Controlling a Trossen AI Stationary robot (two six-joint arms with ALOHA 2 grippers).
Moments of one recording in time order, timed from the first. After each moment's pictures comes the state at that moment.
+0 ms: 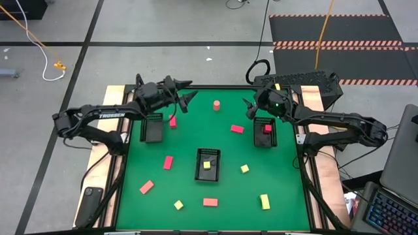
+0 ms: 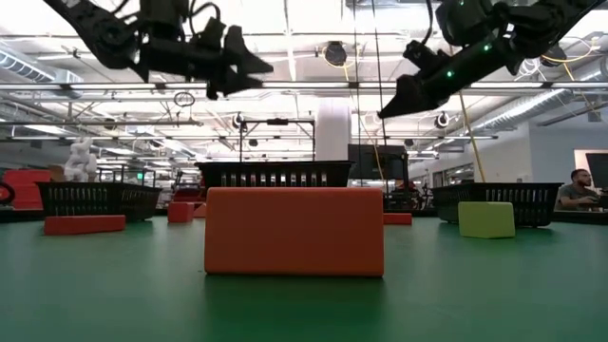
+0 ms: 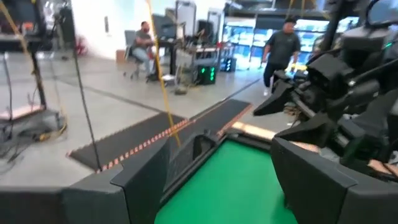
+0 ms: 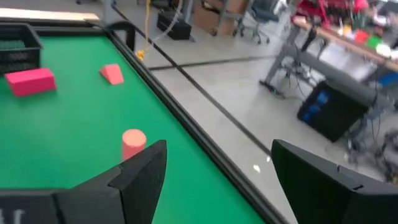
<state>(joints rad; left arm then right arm) 0.51 1.31 0.65 0.70 0.06 -0.09 -0.47 1.09 0.55 0.23 0.29 -0.16</state>
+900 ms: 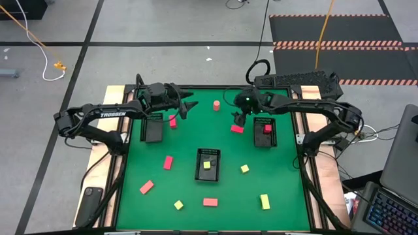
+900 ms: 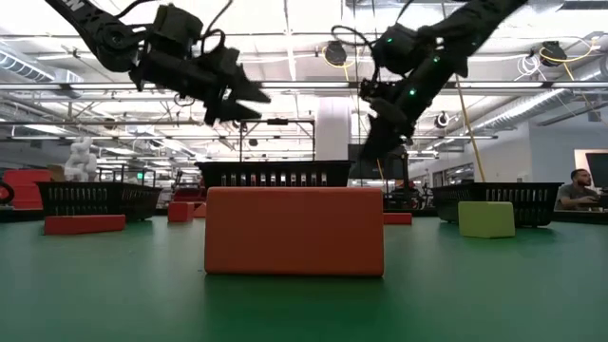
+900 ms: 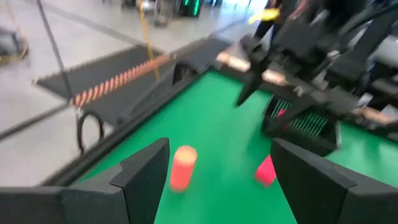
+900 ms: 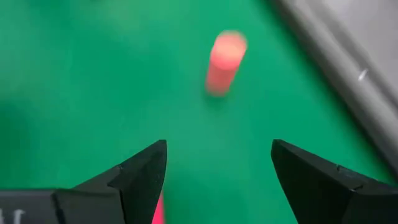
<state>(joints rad) 0.53 1.32 0.65 0.41 0.19 -0.15 -0.45 1.48 0.91 -0.32 0.02 -0.07</state>
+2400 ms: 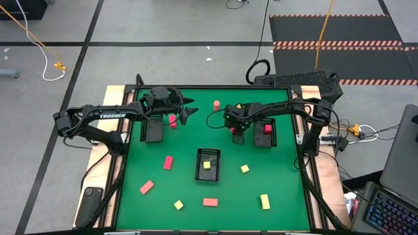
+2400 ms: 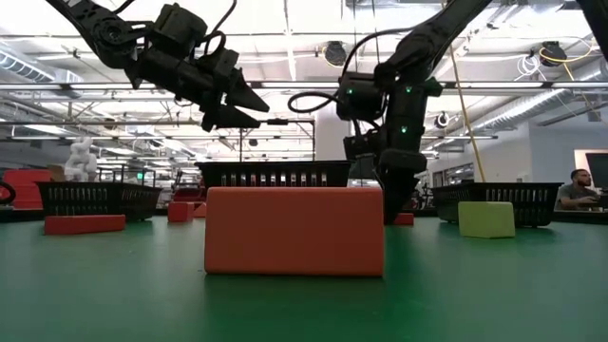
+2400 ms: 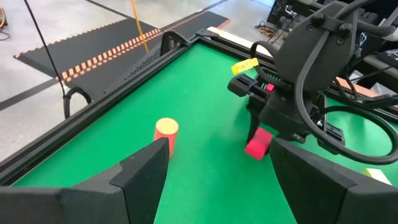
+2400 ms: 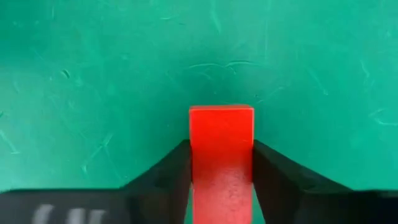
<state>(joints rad) 0.48 1.31 0.65 0.32 0.18 -0.17 -0.32 1.82 1.06 -0.60 0.01 -0.12</state>
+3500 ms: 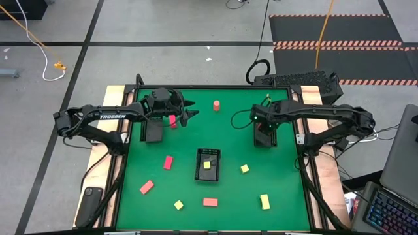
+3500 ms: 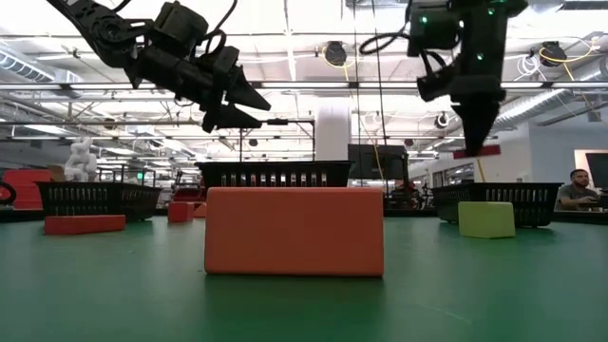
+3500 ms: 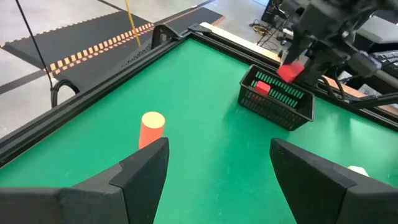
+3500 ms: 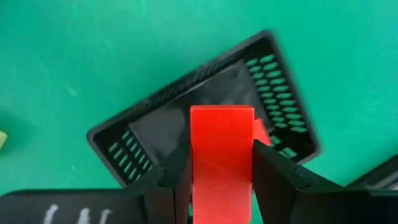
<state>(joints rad) 0.45 1.31 0.65 0.32 0.19 -0.22 -0.25 1.30 0.95 -1.11 0.14 0.30</state>
